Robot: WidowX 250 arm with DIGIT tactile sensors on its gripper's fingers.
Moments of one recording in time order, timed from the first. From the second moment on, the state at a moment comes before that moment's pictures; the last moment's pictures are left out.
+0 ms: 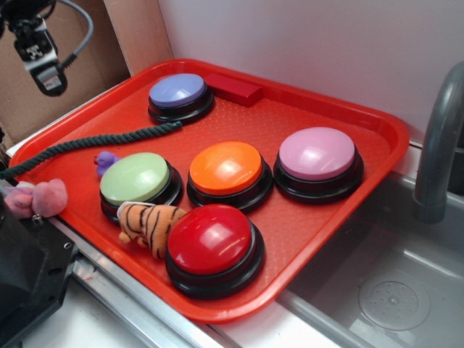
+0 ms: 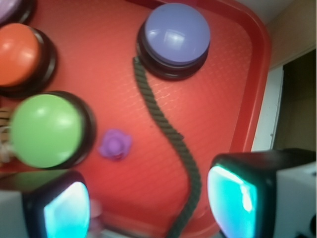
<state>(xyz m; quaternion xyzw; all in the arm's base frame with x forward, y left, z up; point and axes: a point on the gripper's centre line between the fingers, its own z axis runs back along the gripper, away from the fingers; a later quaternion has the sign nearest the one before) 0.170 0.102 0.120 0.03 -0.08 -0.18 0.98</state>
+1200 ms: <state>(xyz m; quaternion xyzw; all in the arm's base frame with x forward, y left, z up) 0.197 0.136 0.012 0.02 -0.04 -0.23 0.97</state>
